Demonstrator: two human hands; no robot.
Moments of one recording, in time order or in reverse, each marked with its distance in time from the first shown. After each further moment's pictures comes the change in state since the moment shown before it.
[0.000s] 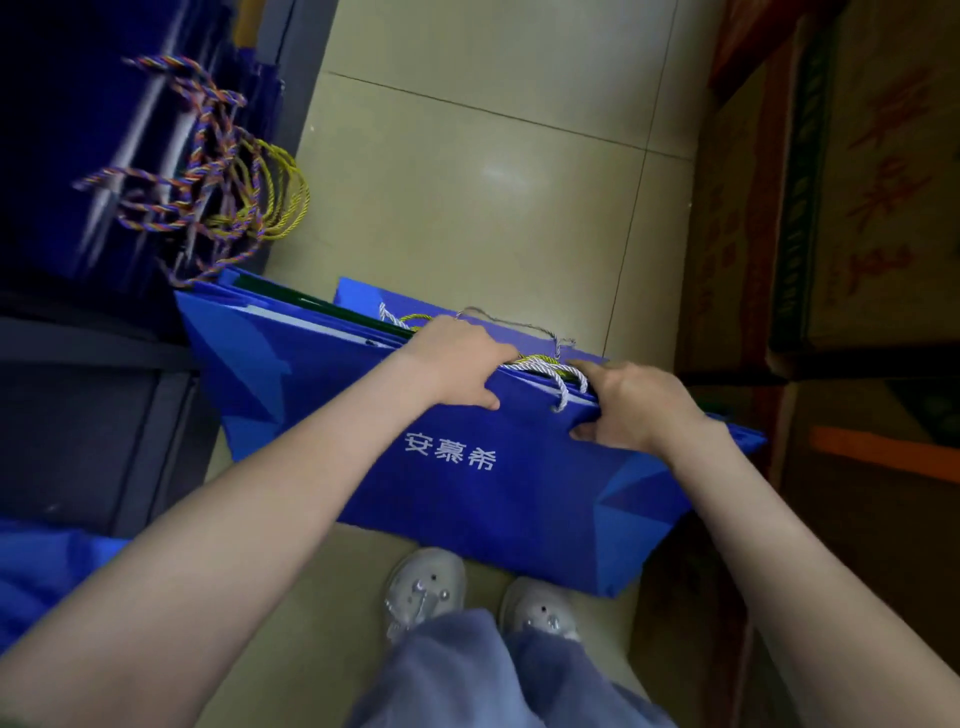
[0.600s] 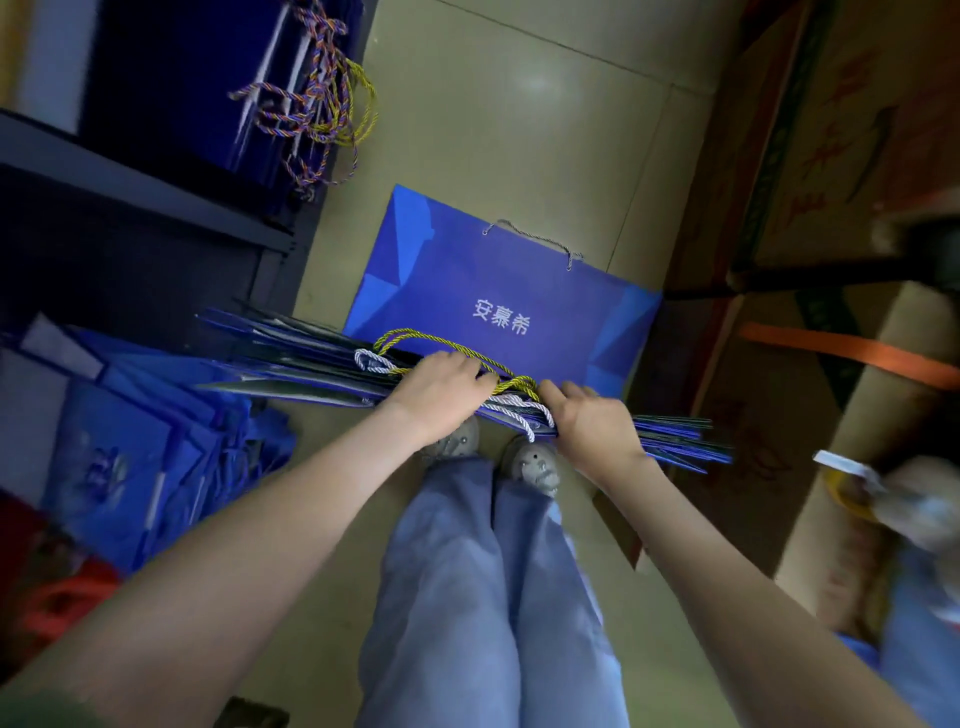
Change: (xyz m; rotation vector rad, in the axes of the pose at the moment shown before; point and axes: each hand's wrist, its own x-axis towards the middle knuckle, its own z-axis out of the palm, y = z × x) left_hand -0.188 0.083 -0.001 -0.023 0.147 0.079; right_hand -0.169 -0.096 0.013 -0.062 0.242 -0.152
